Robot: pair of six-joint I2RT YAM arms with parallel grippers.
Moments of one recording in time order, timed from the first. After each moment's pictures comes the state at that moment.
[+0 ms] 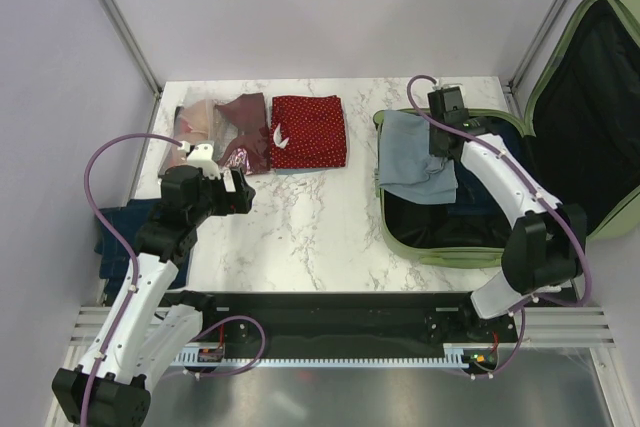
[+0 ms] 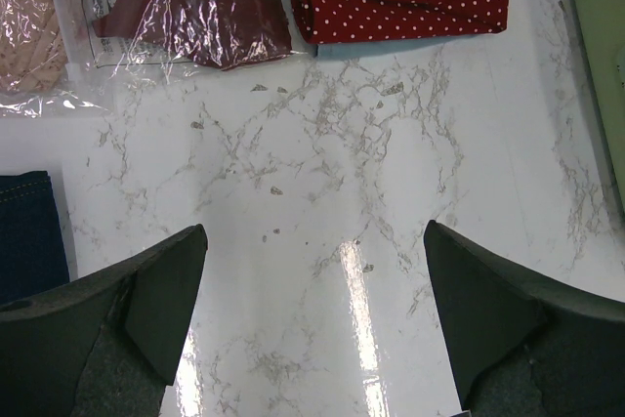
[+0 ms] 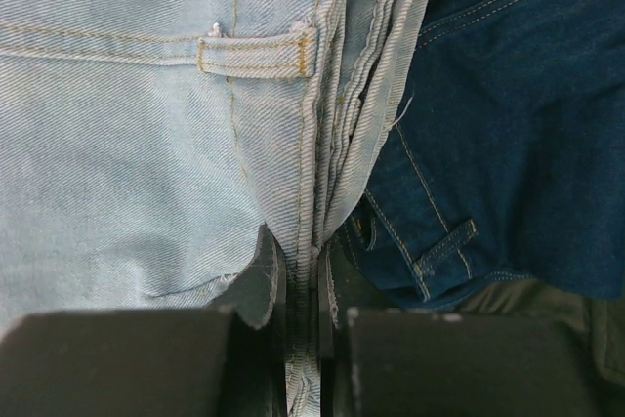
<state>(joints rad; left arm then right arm) -0.21 0.76 0.73 -0.47 0.06 -0.21 0.24 1.56 1.34 -0.67 0.37 0.21</state>
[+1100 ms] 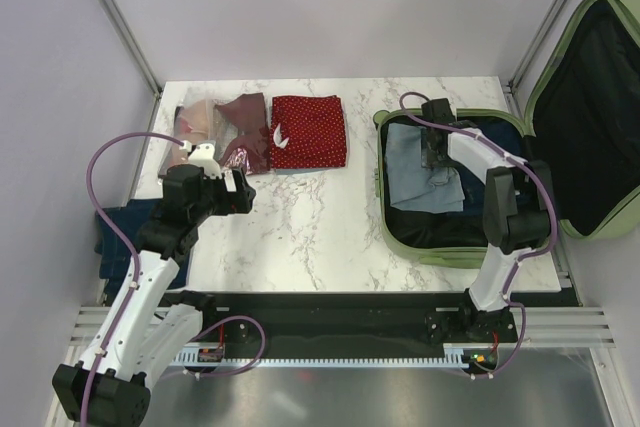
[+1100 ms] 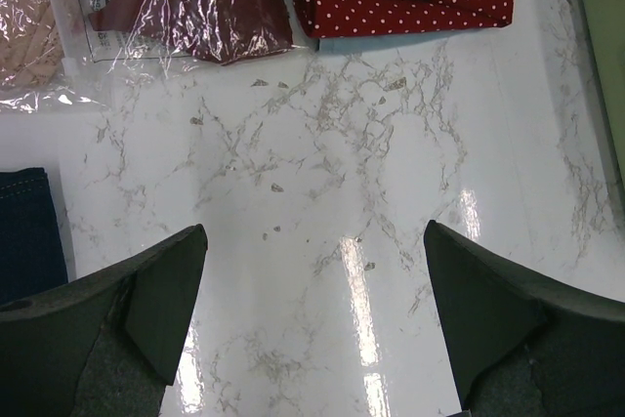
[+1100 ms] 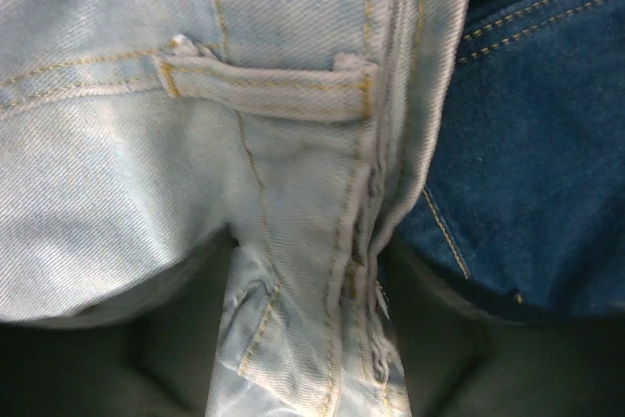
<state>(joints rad) -0.21 0.78 0.73 -0.47 0.06 -0.21 0.17 1.86 1.32 -0.54 0.39 0.16</state>
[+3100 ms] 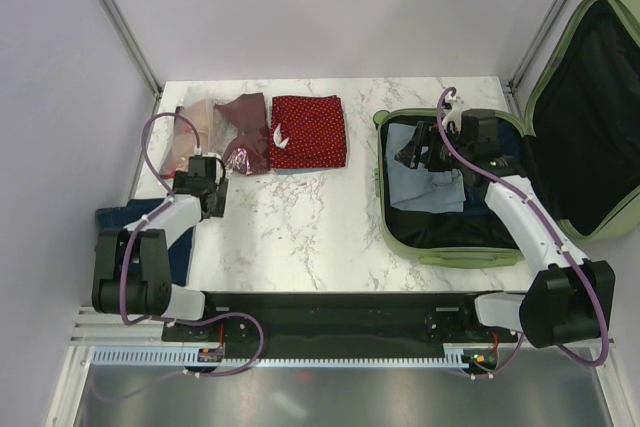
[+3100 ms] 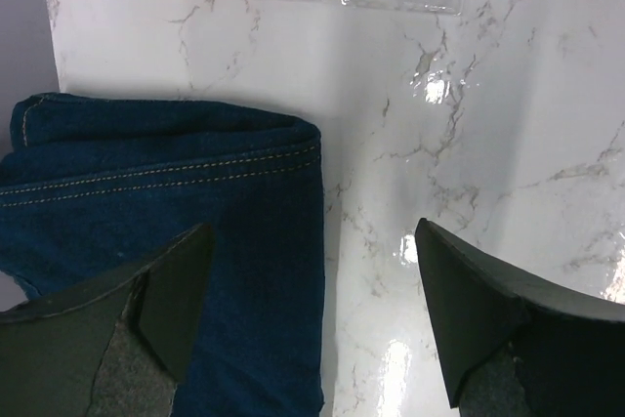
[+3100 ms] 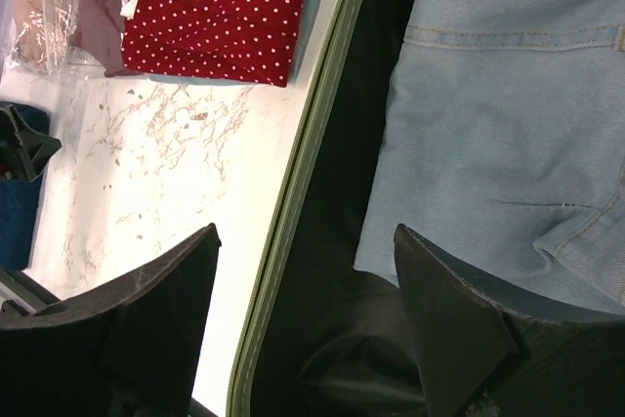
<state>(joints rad) -0.04 1.39 0.67 -0.22 -0.44 0.14 0.14 1.28 1.01 -0.33 -0.40 0.32</state>
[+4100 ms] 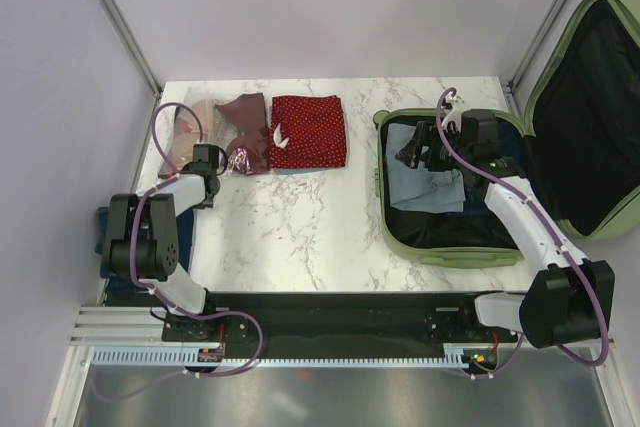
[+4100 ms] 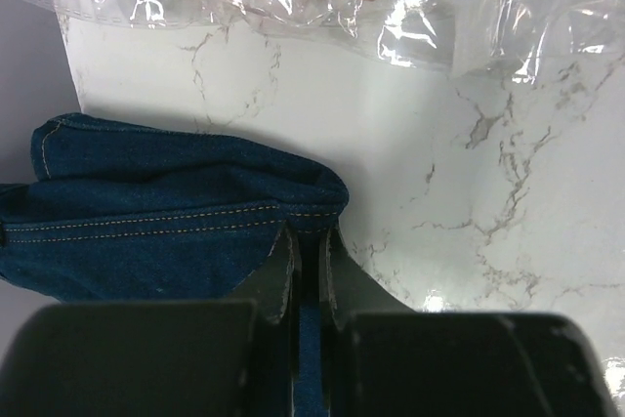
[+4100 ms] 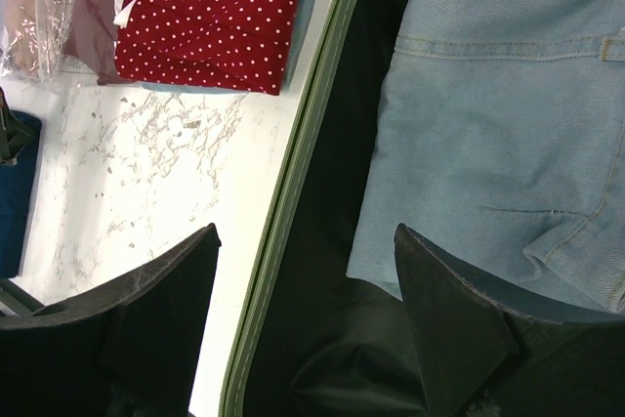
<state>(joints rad) -0.02 1.63 0.82 -0.26 -0.52 0.18 0.14 1.27 1.00 -0.31 -0.38 0.31</state>
